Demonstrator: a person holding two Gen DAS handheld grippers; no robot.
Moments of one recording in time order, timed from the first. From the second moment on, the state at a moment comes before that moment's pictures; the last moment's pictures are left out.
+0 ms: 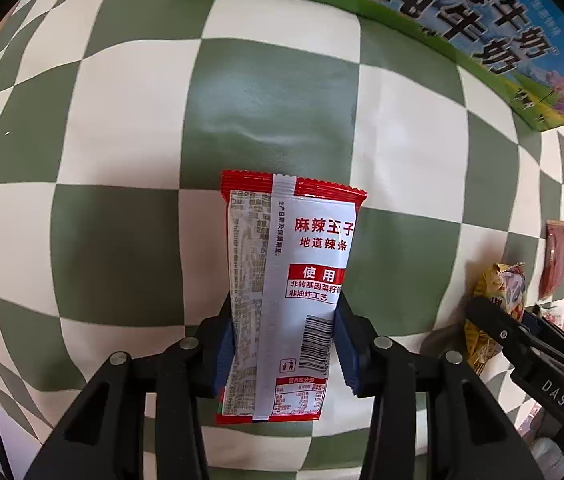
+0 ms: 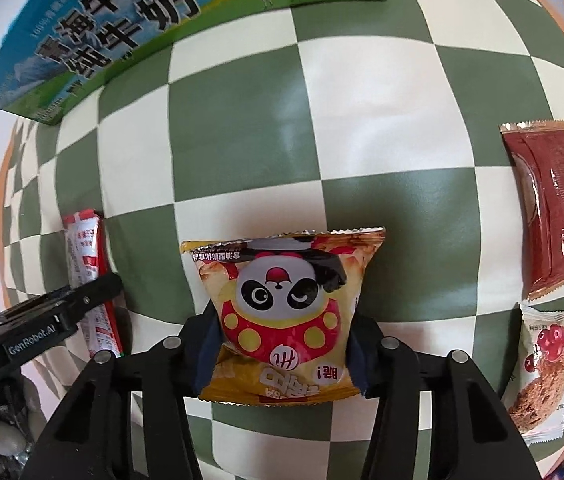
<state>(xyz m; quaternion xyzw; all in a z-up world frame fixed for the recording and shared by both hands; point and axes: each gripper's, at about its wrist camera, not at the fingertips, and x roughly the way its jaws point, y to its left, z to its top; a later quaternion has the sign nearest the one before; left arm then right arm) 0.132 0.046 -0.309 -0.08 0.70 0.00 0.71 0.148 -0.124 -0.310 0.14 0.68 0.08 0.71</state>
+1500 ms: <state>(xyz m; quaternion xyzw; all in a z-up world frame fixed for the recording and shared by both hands) 0.512 0.069 -0.178 -0.09 0.68 -0.04 0.72 0.509 -0.094 -0.183 0.11 0.61 0.13 0.78</state>
